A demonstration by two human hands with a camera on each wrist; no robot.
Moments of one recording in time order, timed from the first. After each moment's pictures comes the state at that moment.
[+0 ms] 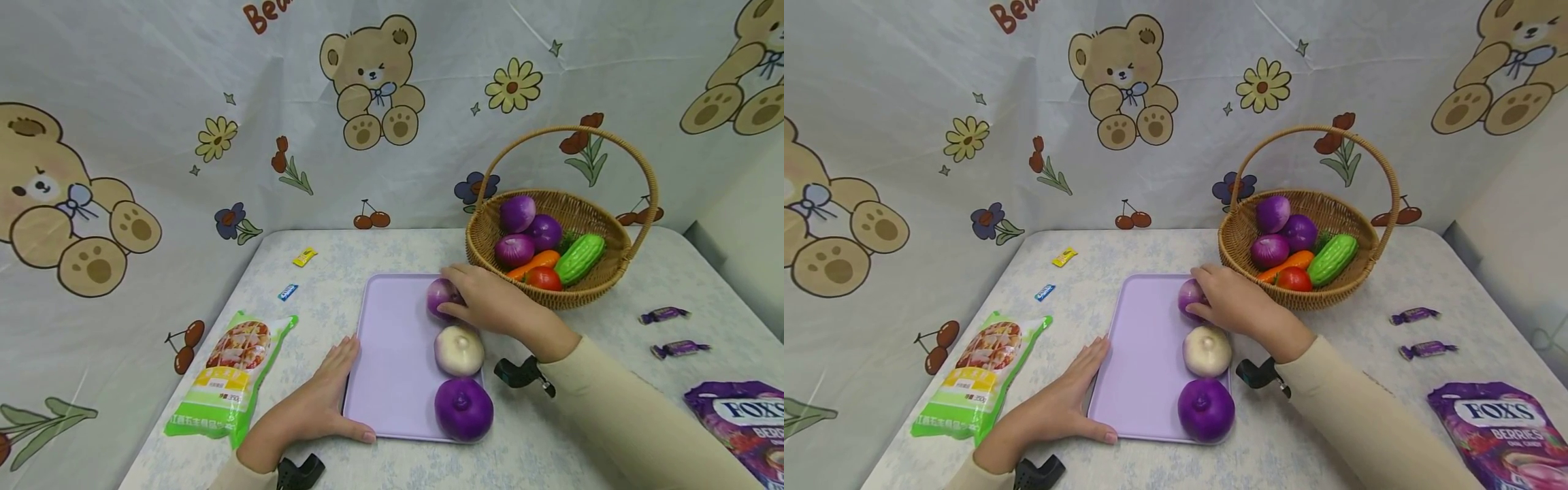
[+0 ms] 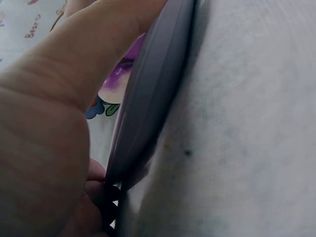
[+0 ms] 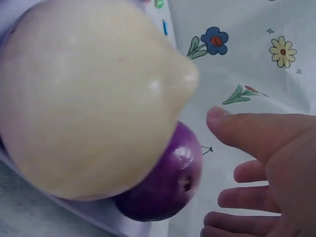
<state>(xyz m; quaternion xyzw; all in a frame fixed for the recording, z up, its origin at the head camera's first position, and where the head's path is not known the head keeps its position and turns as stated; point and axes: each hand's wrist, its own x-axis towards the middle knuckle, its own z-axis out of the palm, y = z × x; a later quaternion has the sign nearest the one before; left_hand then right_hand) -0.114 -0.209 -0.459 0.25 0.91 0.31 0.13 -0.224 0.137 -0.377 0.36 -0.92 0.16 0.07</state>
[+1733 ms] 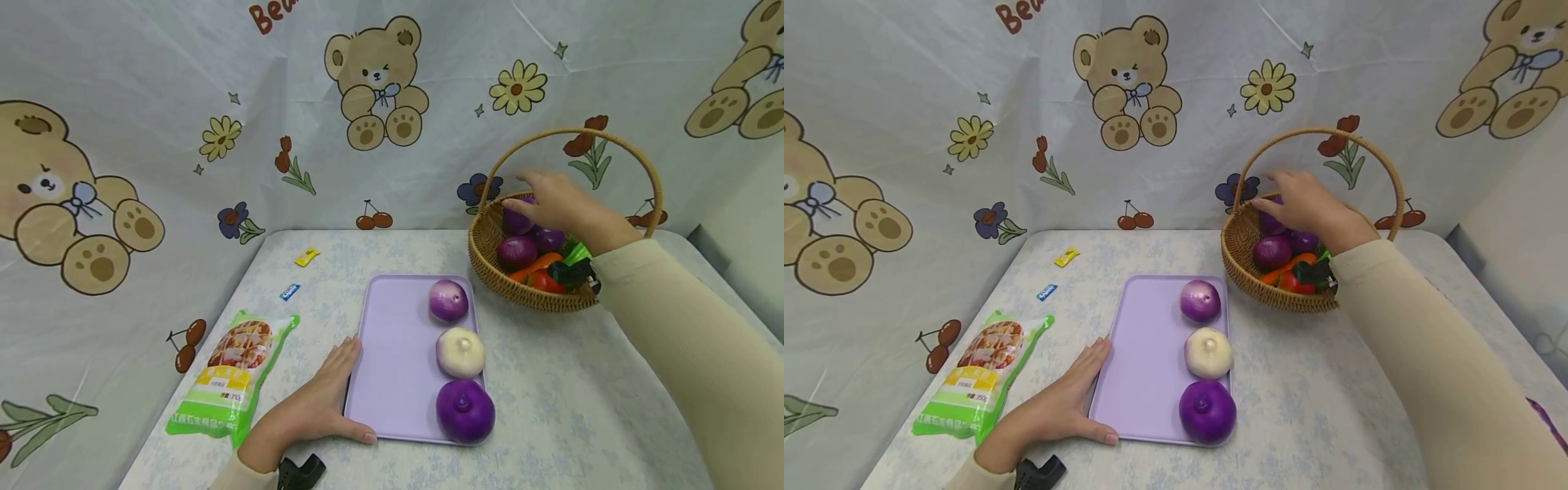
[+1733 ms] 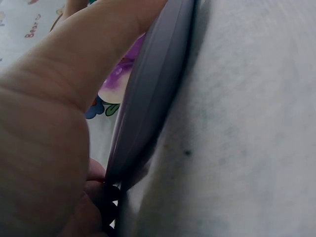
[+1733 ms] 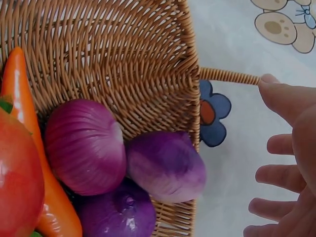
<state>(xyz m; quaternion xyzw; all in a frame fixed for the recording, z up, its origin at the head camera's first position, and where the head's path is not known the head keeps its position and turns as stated) -0.116 -0.210 -0.458 0.24 0.91 0.31 0.14 -0.338 0.241 -0.290 0.19 -0.97 0.15 0.01</state>
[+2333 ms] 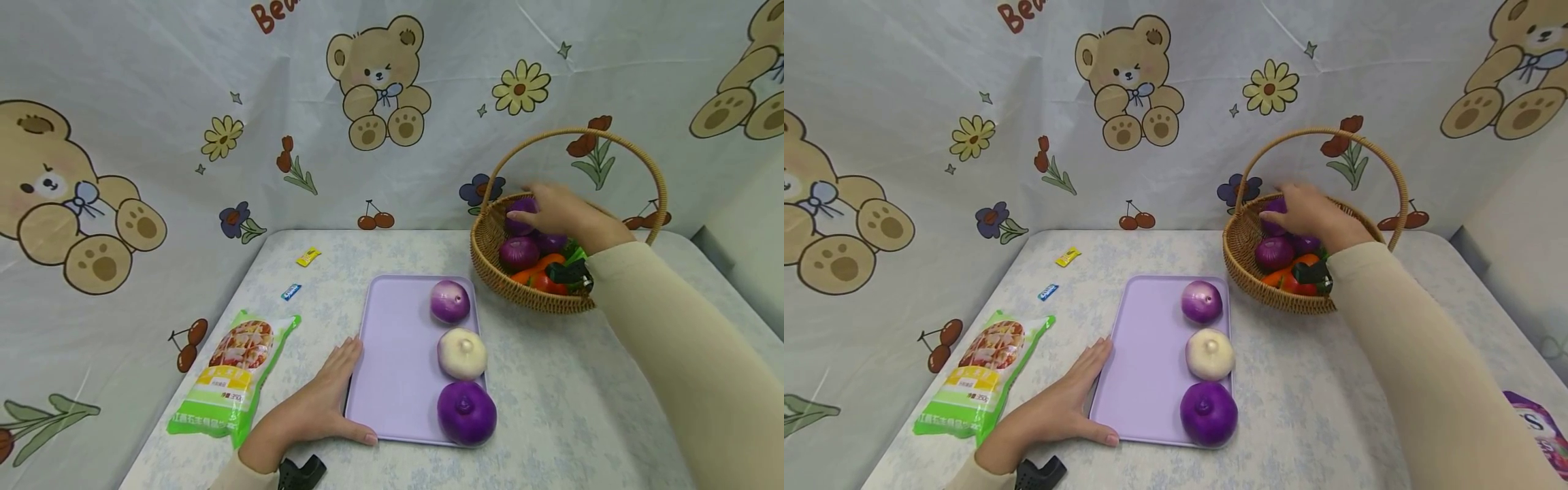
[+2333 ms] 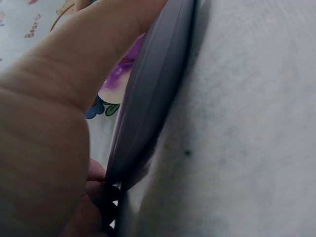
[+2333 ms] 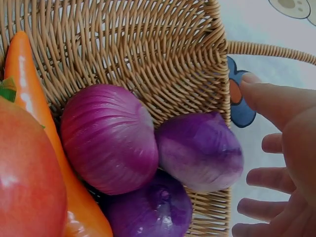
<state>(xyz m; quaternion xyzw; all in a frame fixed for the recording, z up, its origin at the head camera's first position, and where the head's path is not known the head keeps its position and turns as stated) -0.115 -0.209 -0.457 0.24 0.91 0.30 0.14 -0.357 0.251 -0.316 0.16 -0.97 0.16 -0.04</state>
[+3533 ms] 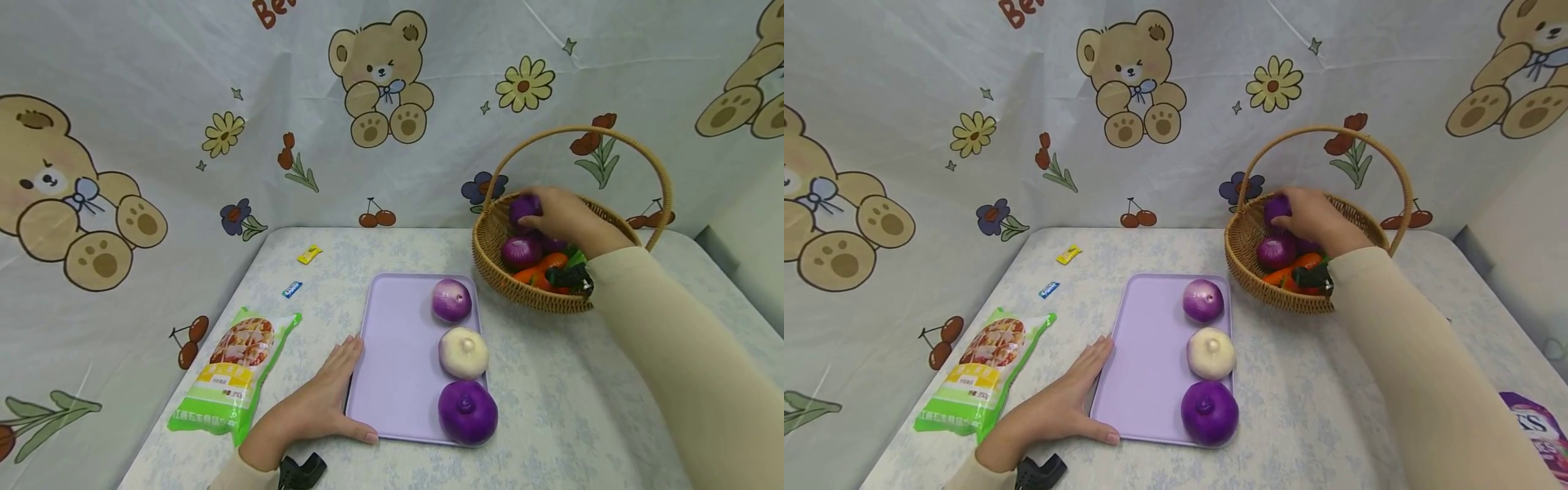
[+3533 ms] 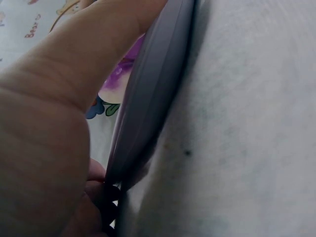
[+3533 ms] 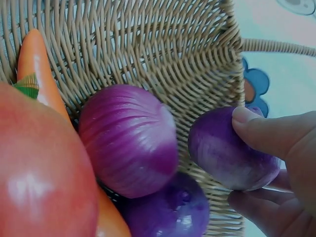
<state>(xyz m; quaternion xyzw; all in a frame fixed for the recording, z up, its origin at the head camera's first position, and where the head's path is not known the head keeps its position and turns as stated) -0.115 -0.209 -0.456 0.24 0.91 0.30 0.14 -0.353 0.254 -0.328 0.17 -0.97 0.19 -0.01</state>
